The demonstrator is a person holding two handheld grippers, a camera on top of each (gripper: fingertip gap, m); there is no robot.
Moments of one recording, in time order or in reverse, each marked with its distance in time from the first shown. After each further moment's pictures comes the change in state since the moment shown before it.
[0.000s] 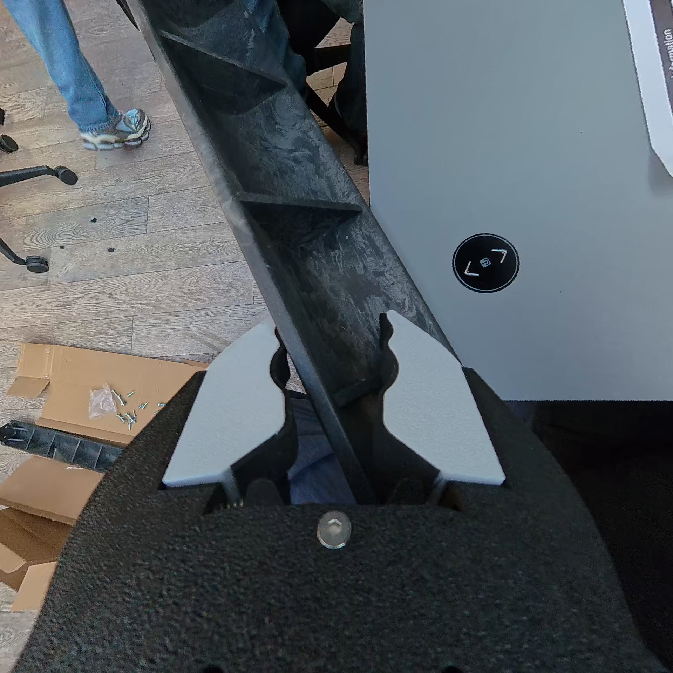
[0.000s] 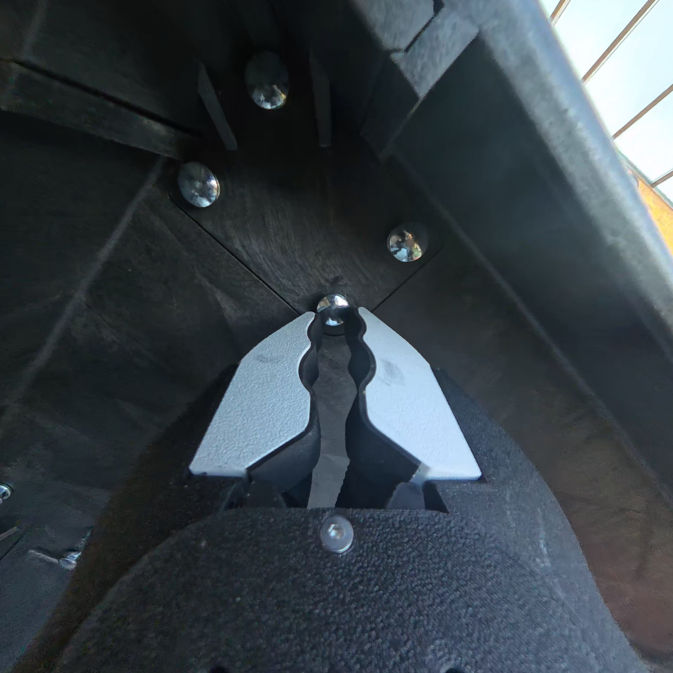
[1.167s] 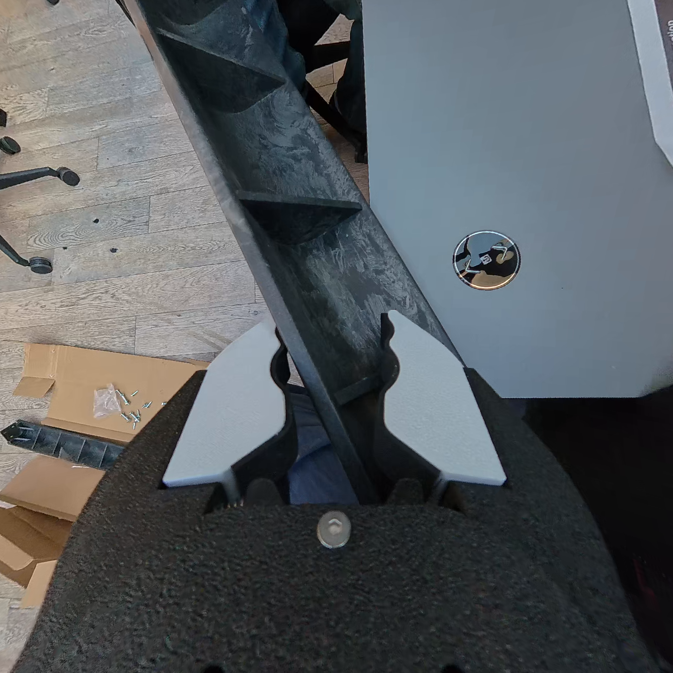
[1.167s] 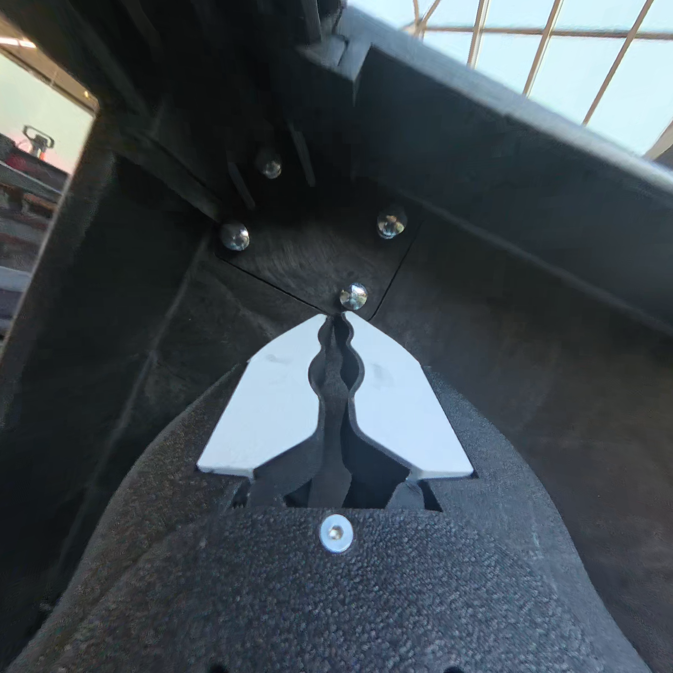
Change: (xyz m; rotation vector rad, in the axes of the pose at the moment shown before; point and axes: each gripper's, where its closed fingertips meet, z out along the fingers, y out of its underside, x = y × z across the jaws) left arm 0.000 0.001 0.001 -0.006 -0.003 0.011; right arm -0.012 -0.003 -0.031 0.396 0.102 0.298
